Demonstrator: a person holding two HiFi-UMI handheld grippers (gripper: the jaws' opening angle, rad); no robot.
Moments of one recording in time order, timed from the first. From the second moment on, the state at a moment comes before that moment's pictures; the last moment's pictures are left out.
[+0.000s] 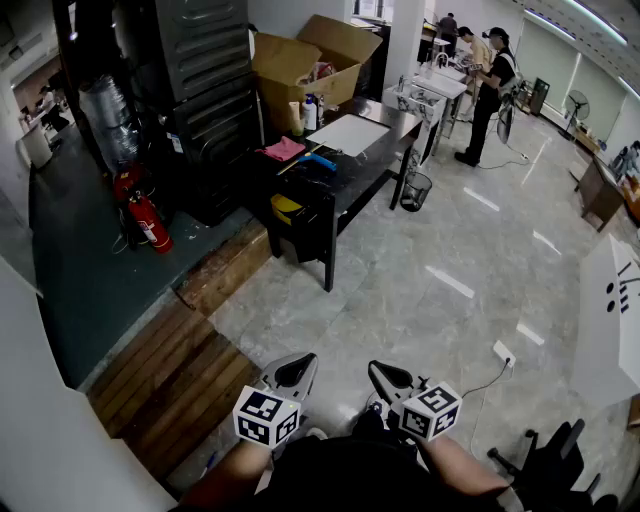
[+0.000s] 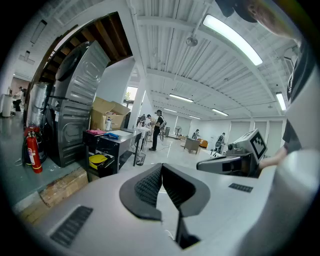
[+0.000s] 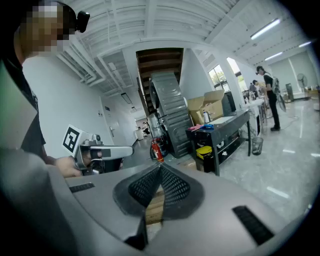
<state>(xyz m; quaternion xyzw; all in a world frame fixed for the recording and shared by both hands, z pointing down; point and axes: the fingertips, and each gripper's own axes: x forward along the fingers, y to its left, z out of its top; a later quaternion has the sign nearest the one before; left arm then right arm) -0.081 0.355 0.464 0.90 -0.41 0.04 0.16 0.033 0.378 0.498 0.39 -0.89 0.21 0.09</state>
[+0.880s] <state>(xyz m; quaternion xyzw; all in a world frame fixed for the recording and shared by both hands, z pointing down) -0.076 0.357 0.468 0.90 -0.40 0.04 0.17 0.030 0.376 0.499 0.38 -0.89 0.24 0.06</state>
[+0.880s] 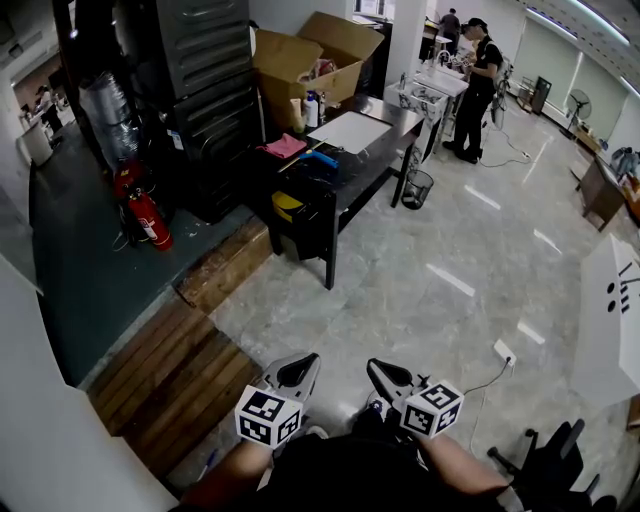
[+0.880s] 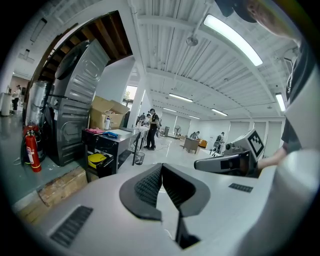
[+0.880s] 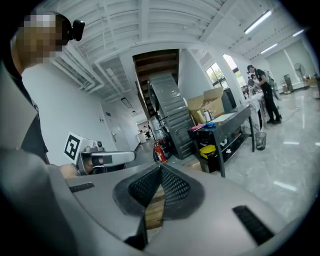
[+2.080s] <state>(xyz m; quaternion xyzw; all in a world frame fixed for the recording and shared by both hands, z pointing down) -0.069 0.290 0.479 0.89 -0.42 0.05 0.19 0.053 0.298 0.519 0.39 -0.87 0.29 0.04</state>
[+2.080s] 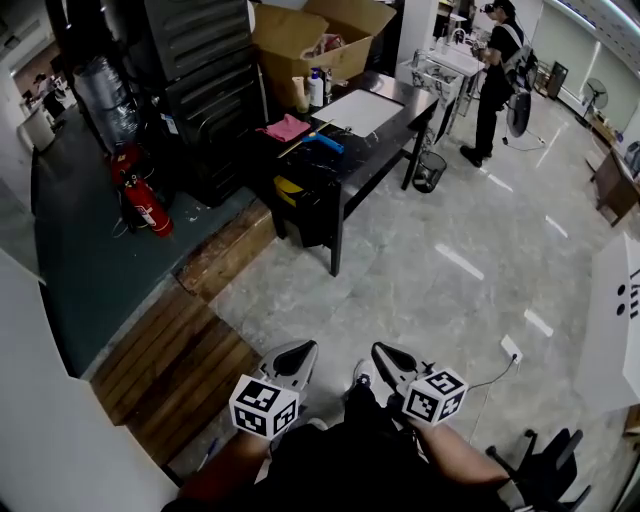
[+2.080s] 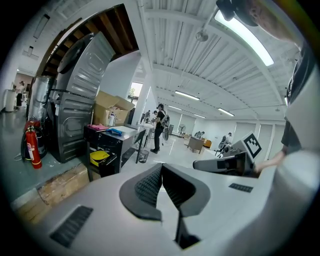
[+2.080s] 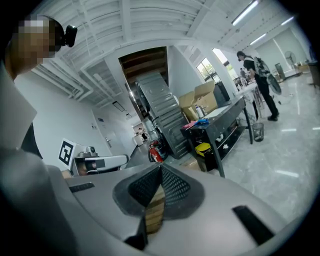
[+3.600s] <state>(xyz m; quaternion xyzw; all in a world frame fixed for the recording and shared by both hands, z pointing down) 0.052 0.055 0.455 0.87 -0.46 0.05 0.18 0.169 0.048 0.500 0.34 -0.90 0.27 0.04</state>
